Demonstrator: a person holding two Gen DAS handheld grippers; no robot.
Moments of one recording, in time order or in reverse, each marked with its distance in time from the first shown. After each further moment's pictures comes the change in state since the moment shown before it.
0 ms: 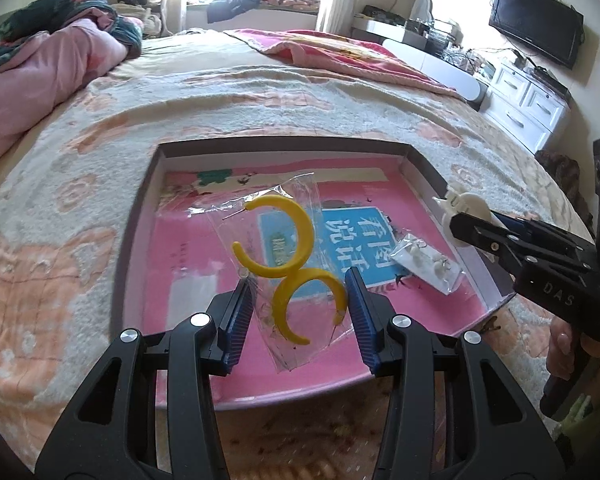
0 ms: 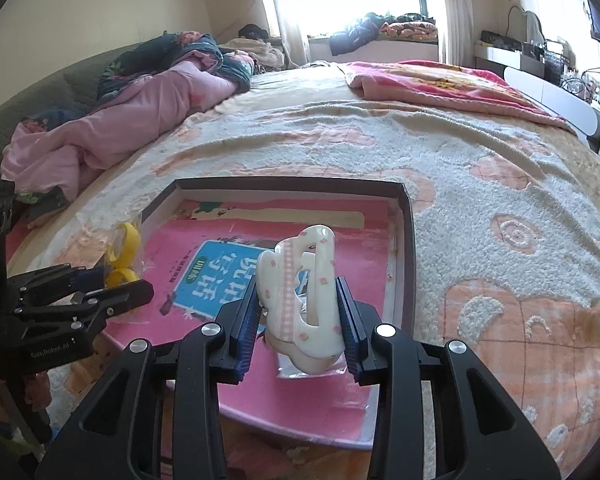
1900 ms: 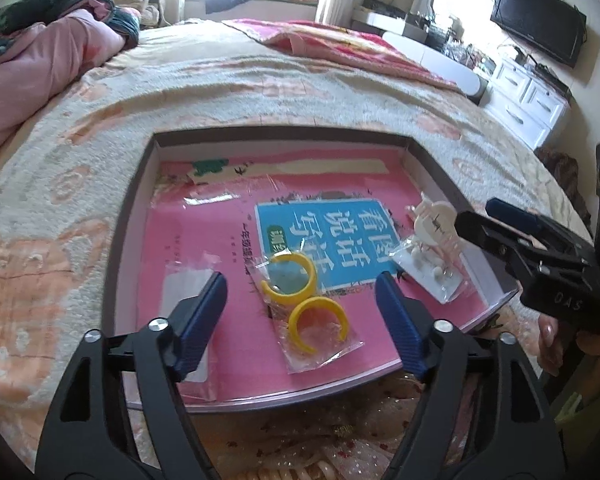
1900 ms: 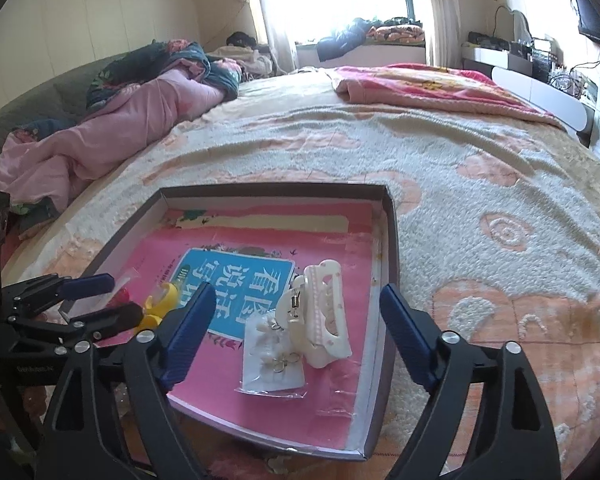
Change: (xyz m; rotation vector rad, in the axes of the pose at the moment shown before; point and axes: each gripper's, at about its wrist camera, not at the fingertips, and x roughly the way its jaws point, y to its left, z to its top) left arm 0.000 0.004 -0.001 -0.020 0.018 -0.004; right arm -0.002 -0.009 -0.003 0.026 -0.044 -0.035
